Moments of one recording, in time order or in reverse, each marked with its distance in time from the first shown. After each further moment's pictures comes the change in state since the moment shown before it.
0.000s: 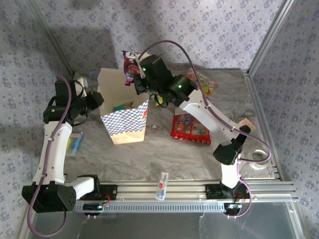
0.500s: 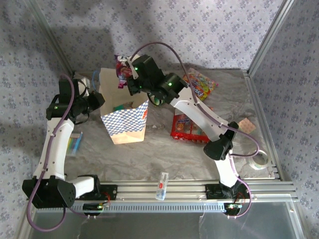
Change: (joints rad) left arm -0.008 0.028 0.001 0.000 -0.015 0.000; right arm 0.000 0.145 0.134 -0.036 -0.095 0.000
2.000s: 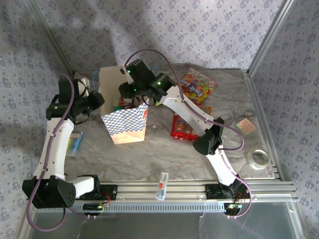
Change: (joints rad) left arm 0.000 -0.001 0.000 0.000 -0.003 0.000; right arm -0.016 0.160 0.117 -0.080 -0.121 0.041
